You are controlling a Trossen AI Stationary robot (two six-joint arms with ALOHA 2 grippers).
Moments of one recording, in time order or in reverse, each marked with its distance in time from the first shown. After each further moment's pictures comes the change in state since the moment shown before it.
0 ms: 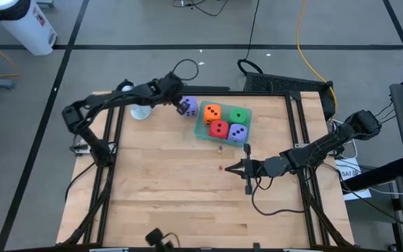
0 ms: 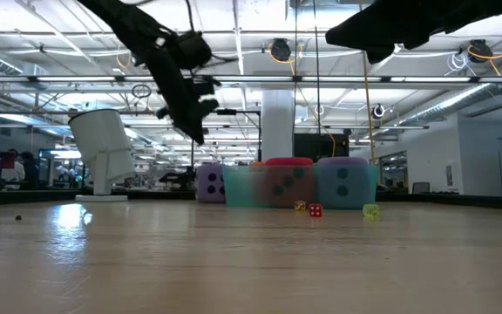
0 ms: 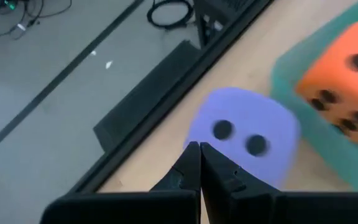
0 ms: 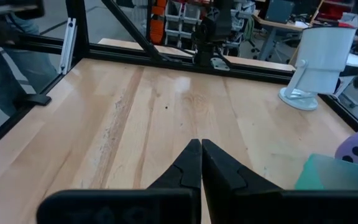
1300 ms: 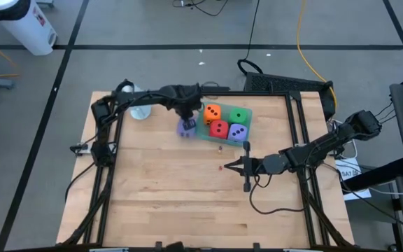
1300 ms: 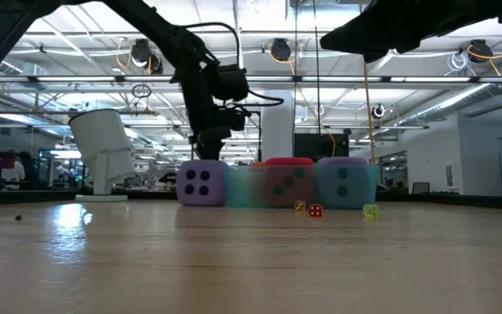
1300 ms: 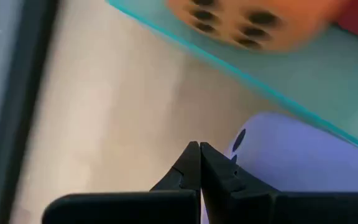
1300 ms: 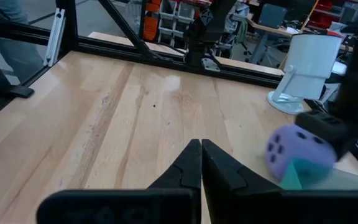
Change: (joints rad) left arm -0.113 0.322 0.288 -0.427 0.191 0.180; right arm -0.032 0.000 0.000 0.002 -0.001 -0.068
